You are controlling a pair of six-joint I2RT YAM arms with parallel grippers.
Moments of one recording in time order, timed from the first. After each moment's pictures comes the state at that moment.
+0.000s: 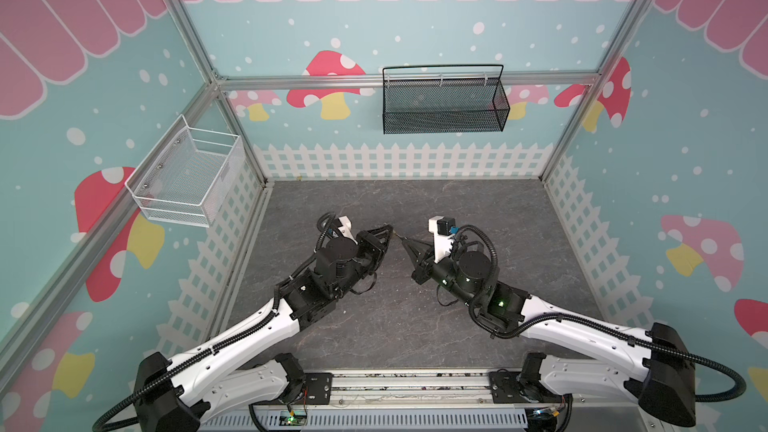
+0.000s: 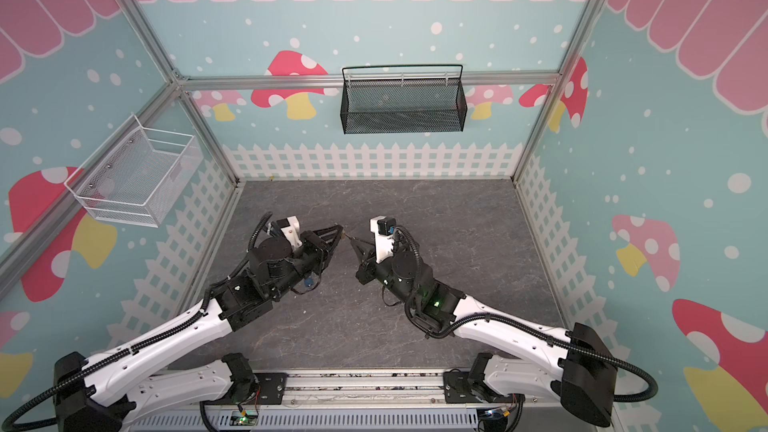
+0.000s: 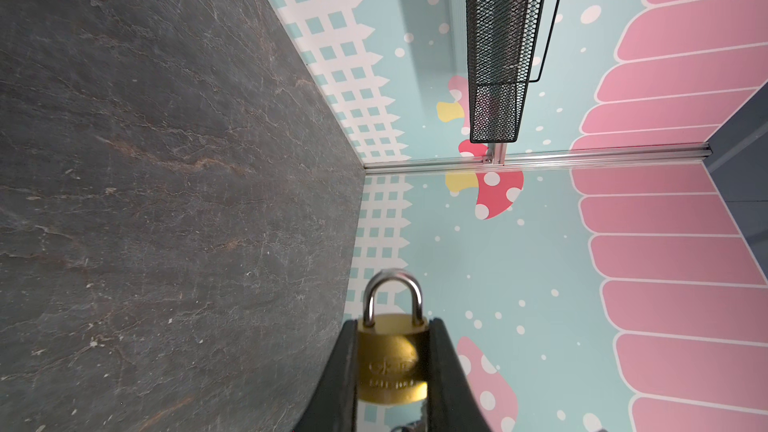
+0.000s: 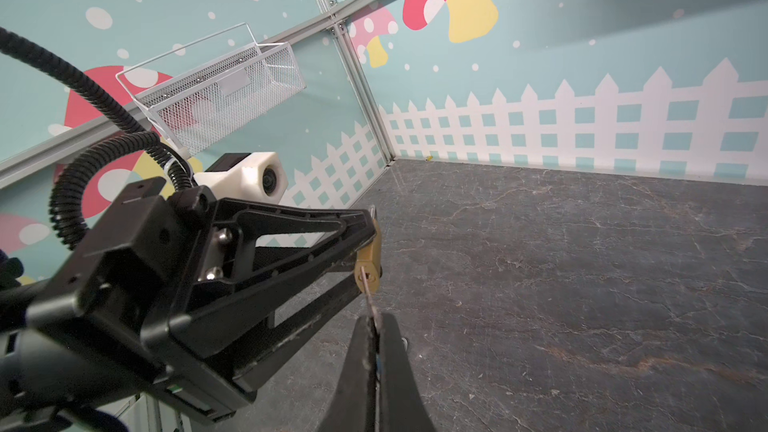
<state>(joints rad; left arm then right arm) -0.81 1.03 0.84 0.00 -0.22 -1.47 1.00 1.14 0.77 0.31 0.22 0.40</state>
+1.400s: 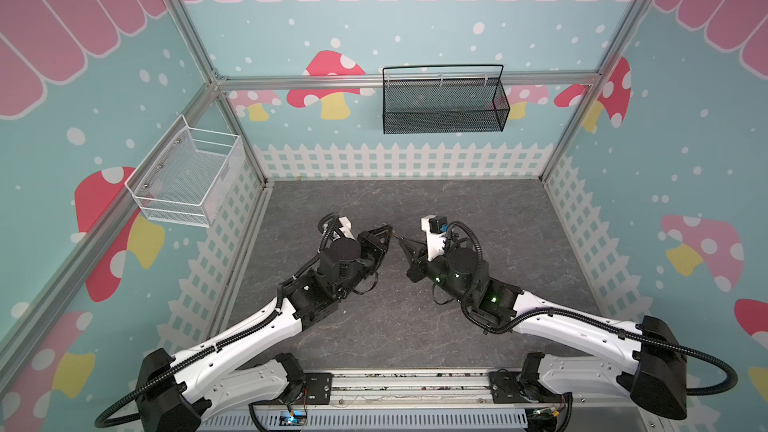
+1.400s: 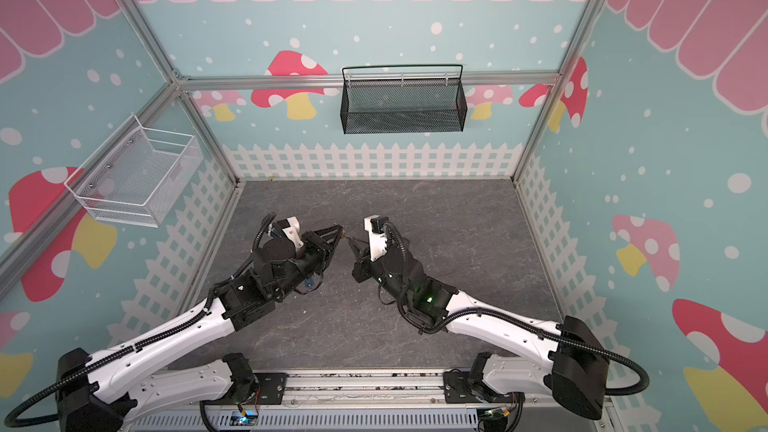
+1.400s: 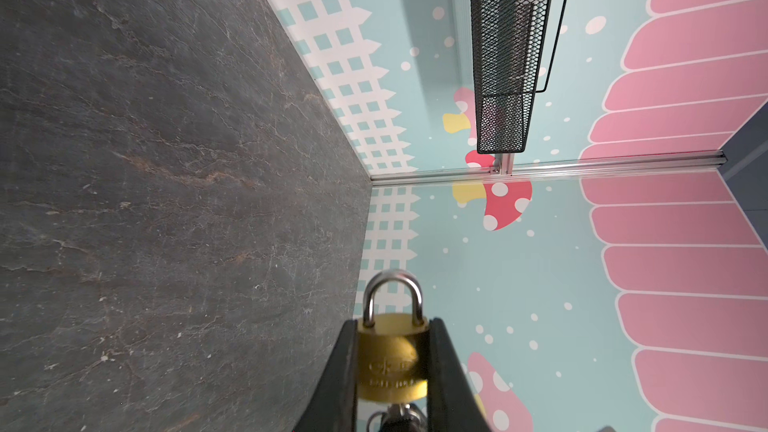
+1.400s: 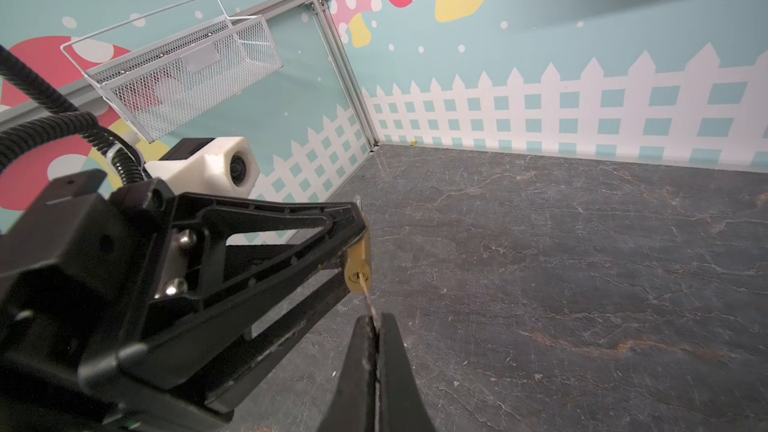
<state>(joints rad) -0.83 1.05 0.83 0.00 -0.28 -1.45 1.00 1.20 0.82 0.25 0.27 0.40</state>
